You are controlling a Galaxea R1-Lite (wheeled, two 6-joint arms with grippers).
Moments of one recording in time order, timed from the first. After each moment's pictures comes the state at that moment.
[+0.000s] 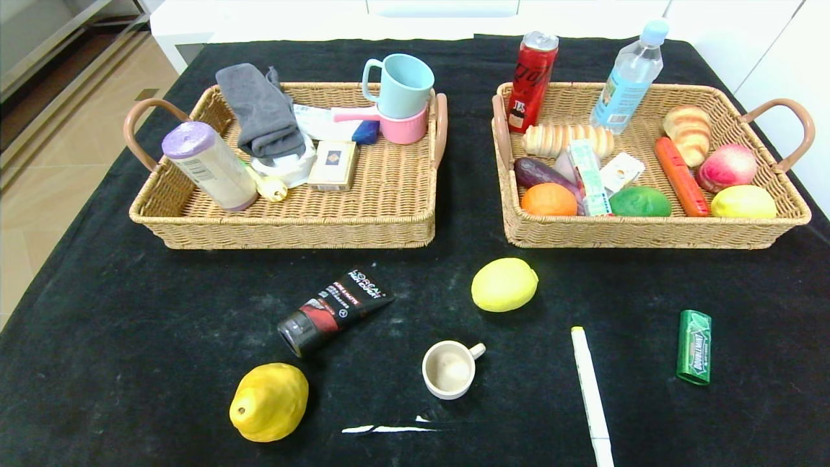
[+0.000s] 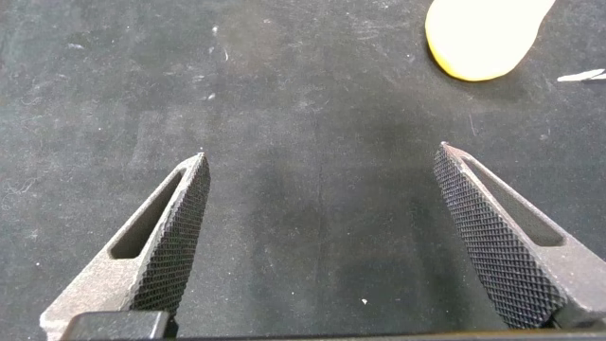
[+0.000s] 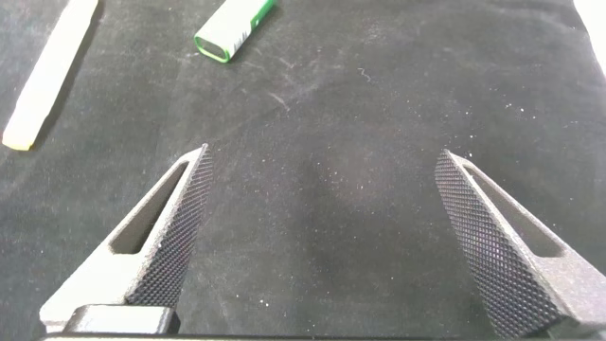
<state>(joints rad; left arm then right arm) 0.00 0.00 -0.02 0.06 0.00 -0.01 0.00 0.00 0.00 0.00 0.01 -0.02</state>
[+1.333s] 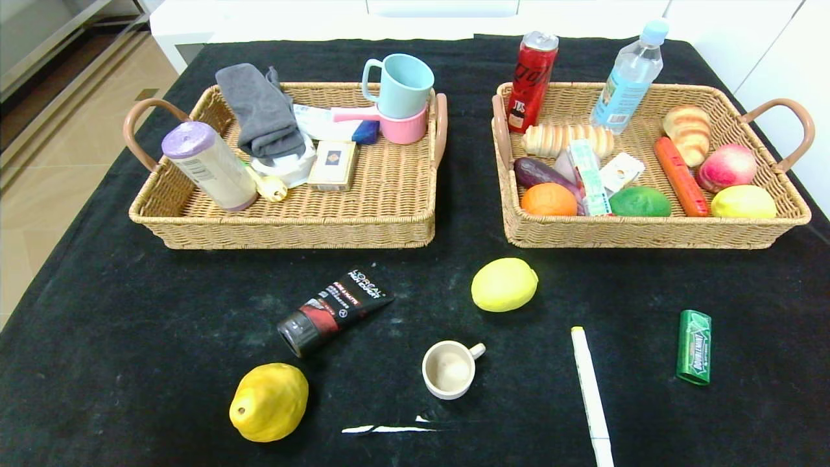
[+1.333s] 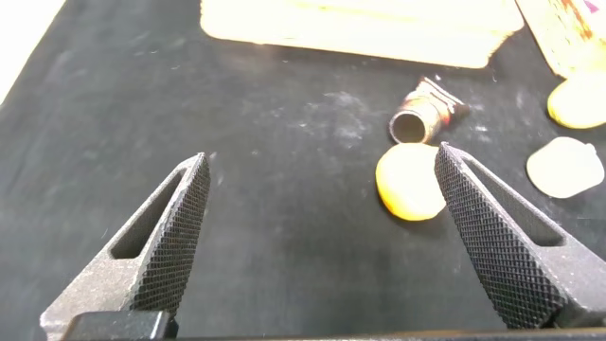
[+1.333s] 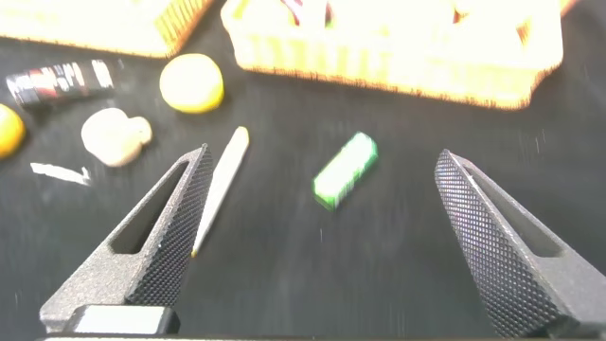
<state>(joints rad) -0.05 0.25 -0.23 -0.10 0.01 -0.13 0.00 0.36 -0.39 -0.08 0.31 0.03</state>
